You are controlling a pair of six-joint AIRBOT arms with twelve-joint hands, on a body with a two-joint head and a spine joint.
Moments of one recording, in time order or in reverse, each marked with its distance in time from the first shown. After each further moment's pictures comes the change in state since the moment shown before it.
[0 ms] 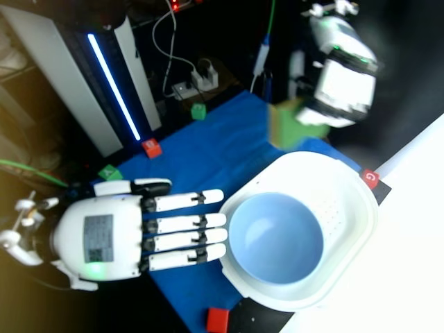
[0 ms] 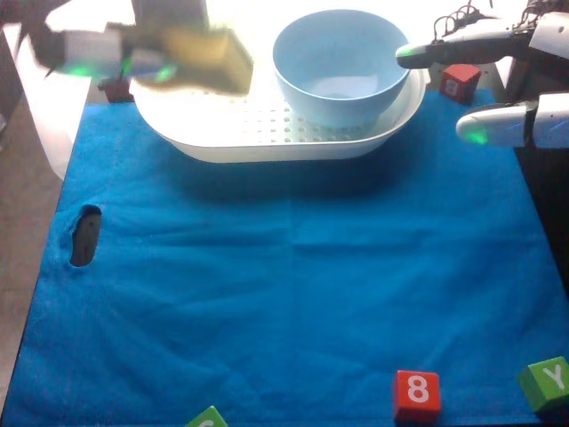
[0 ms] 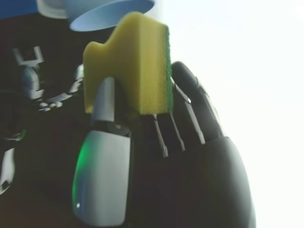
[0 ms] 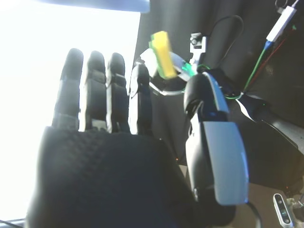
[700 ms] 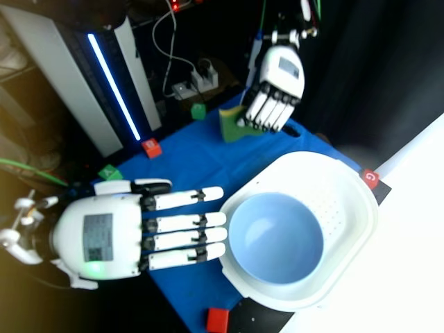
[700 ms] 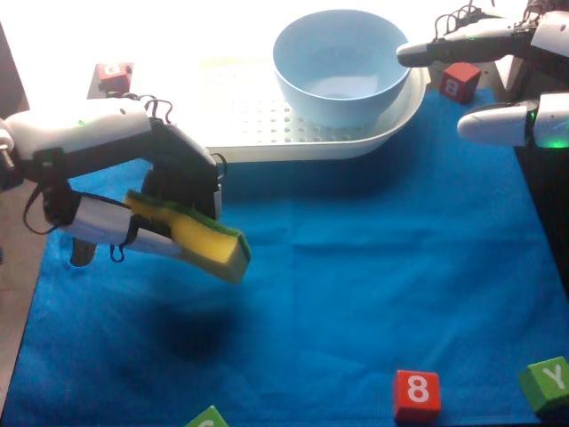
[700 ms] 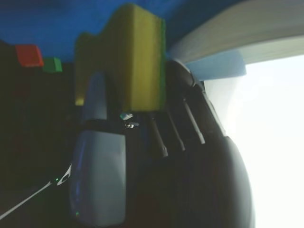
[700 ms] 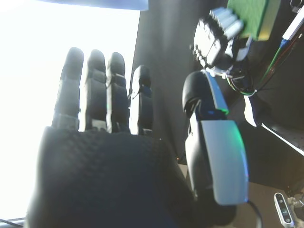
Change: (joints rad) left arm 0.209 -0.045 -0.034 0.097 0.012 -0.146; right arm 0.000 0.001 -0.006 0.003 -0.001 0.000
